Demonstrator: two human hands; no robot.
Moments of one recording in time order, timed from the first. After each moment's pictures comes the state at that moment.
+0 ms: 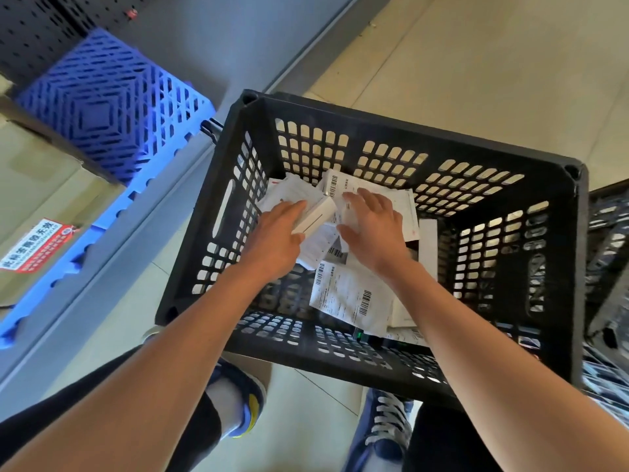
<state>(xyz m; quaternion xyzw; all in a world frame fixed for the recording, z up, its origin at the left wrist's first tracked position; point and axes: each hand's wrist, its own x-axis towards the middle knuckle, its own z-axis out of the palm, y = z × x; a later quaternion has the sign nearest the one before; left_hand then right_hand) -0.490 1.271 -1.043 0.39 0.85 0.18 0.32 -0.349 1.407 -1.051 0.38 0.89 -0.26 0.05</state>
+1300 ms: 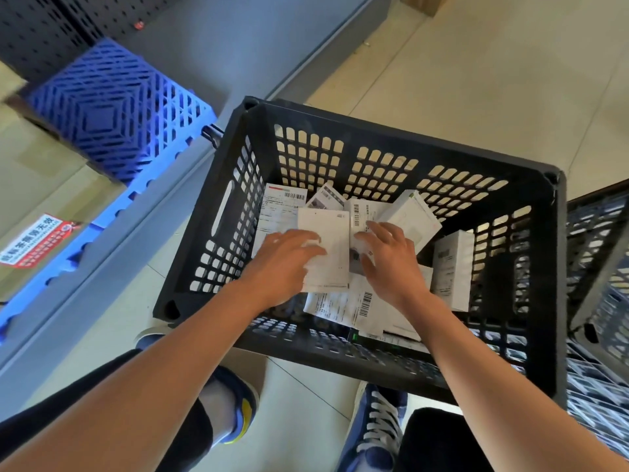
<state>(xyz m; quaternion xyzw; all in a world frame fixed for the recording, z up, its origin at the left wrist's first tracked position) -0.466 1.248 -1.040 0.59 0.76 0.07 0.26 -0.291 1.393 -1.047 0.35 0.91 -0.21 0.08</state>
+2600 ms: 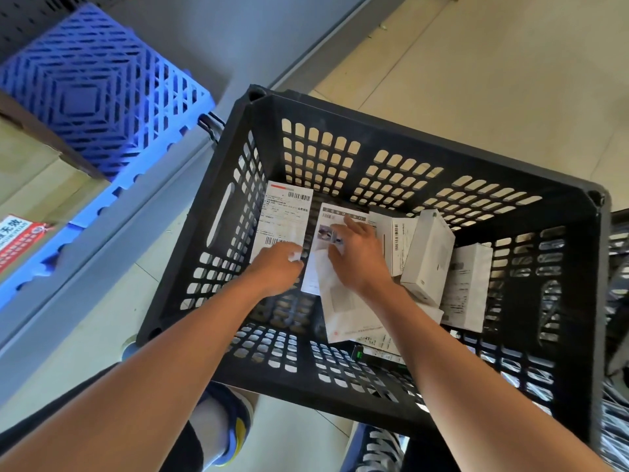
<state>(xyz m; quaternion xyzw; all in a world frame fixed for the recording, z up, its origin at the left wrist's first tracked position) -0.494 1.265 -1.101 0.23 0.81 0.18 0.51 -0.367 1.386 -1.078 0.38 0.88 -0.28 0.10</state>
